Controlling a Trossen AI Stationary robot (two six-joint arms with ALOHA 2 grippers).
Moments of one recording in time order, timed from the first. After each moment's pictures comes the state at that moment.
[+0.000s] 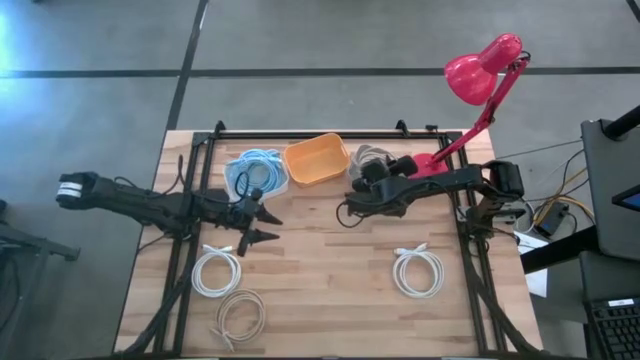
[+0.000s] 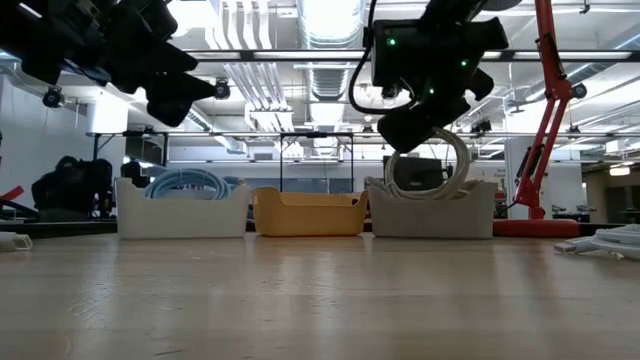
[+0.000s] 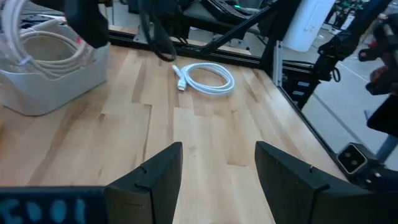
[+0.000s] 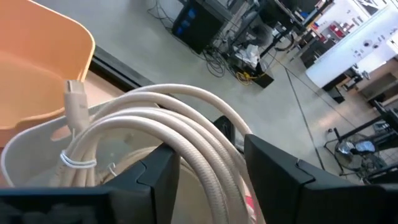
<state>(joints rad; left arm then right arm) -0.06 0.83 0.32 0.29 0.11 -0.20 -0.04 1.75 1.18 -0.99 1.22 0.96</state>
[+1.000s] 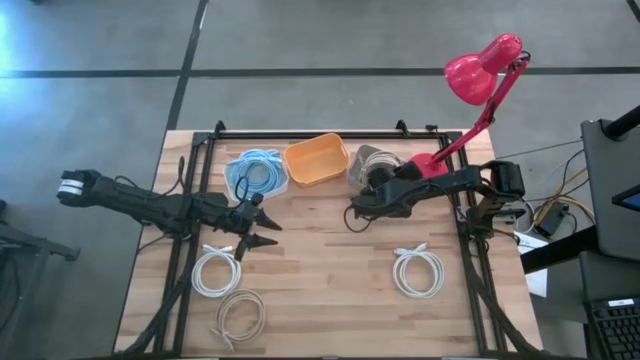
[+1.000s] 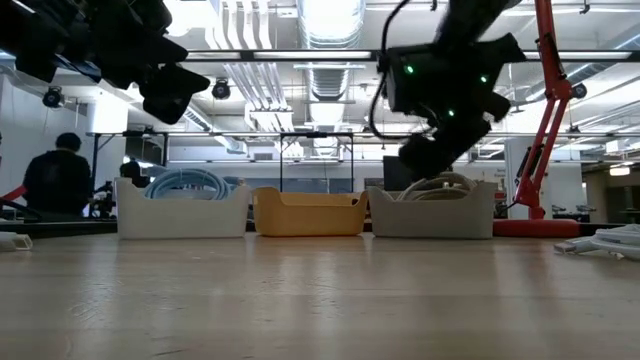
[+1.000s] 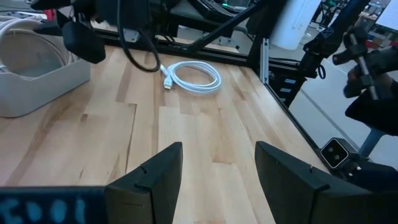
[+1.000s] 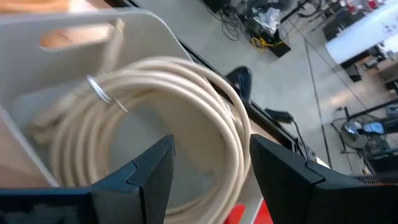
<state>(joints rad) -0.11 0.83 0.32 0.30 0.11 -0.21 -0.05 1.74 1.08 -0.99 1.05 0.96</state>
